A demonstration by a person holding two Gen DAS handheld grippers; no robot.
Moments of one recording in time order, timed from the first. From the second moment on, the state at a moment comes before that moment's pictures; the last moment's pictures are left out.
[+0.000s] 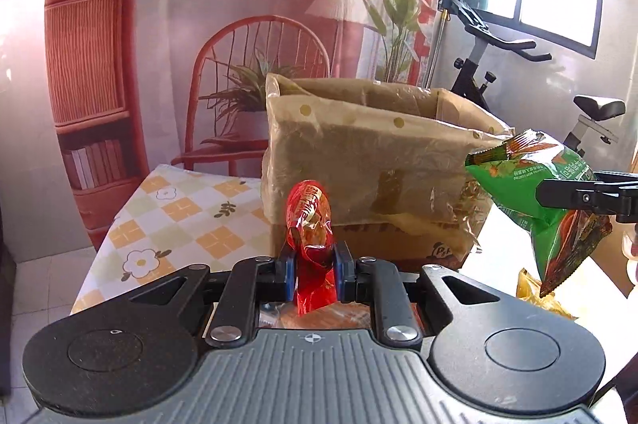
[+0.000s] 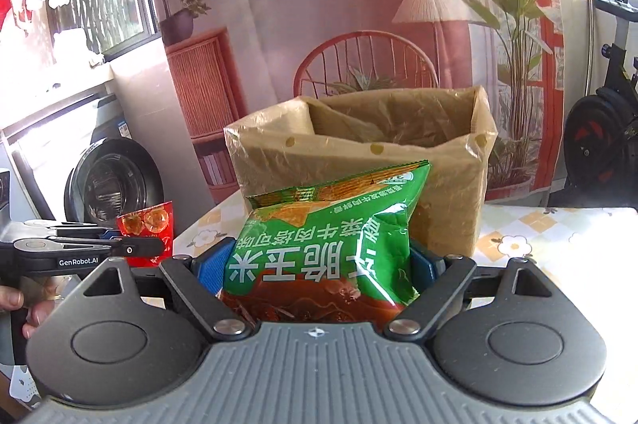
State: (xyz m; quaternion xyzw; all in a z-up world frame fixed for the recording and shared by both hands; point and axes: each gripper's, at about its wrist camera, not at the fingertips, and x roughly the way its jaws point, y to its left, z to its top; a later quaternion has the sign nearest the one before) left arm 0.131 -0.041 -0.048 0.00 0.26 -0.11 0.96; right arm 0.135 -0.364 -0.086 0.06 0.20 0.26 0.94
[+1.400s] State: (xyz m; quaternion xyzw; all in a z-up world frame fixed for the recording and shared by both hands) left arm 0.257 -0.058 0.006 0.01 0.25 -0.09 0.96; right arm 0.258 -0.365 -0.056 0.07 0.17 0.22 0.96
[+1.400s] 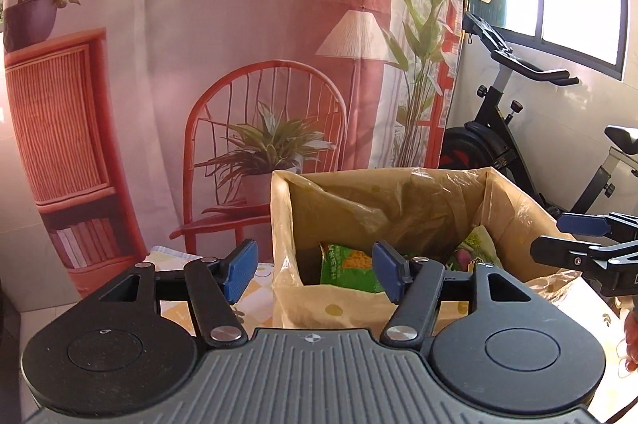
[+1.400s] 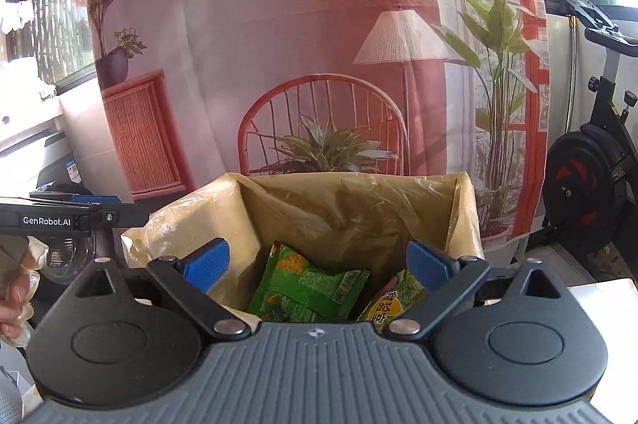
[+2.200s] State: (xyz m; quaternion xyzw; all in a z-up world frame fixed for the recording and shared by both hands) left arm 0.154 -0.021 -0.097 -0.06 0.33 -0.04 0.94; right arm 0.156 -0.444 -0.188 0.04 0.35 0.16 0.92
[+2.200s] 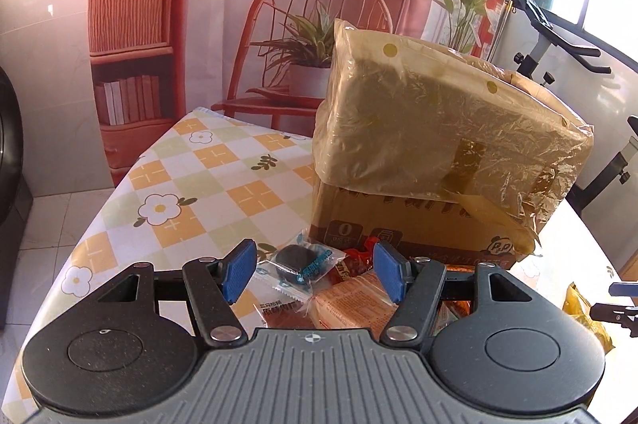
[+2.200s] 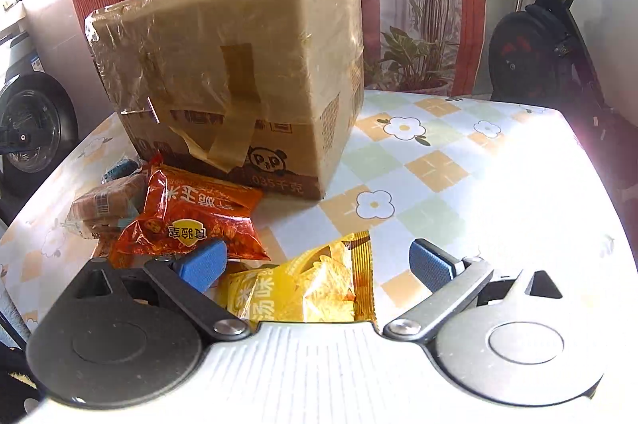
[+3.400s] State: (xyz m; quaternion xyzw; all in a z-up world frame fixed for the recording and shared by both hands) left arm 0.141 -0.037 -0.146 -0.11 0.40 -0.07 0.91; right arm 0.164 -0.403 -0.148 0.12 0.31 0.23 0.91
